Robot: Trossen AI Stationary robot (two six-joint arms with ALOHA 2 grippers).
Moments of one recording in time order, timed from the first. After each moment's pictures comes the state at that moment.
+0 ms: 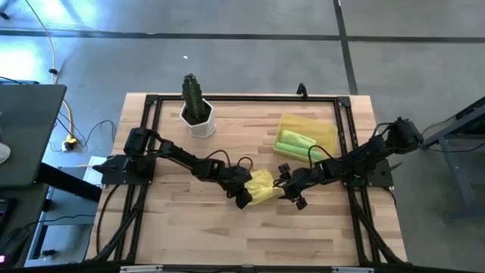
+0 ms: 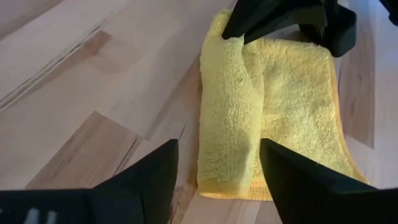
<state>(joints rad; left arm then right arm) -0.05 2.01 0.97 0.25 0.27 -0.91 0.28 1.47 0.44 0.33 0.01 -0.30</state>
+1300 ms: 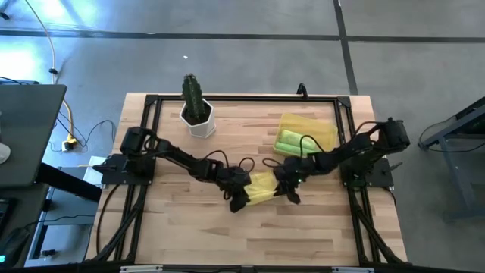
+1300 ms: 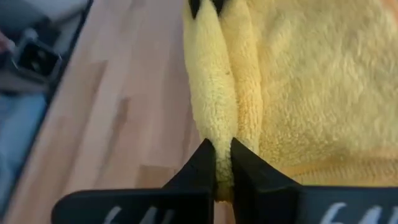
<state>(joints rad) -0.06 1.95 0.97 0.22 0.24 -0.58 0.10 1.60 0.46 0.42 -0.39 0.28</state>
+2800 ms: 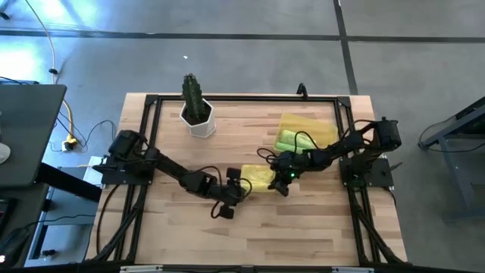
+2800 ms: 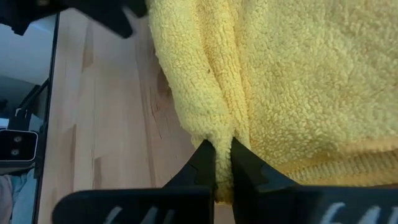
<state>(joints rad) -0.22 1.87 0.97 0.06 -0.33 0.07 0.01 1.72 0.50 0.40 -0.35 0.58</state>
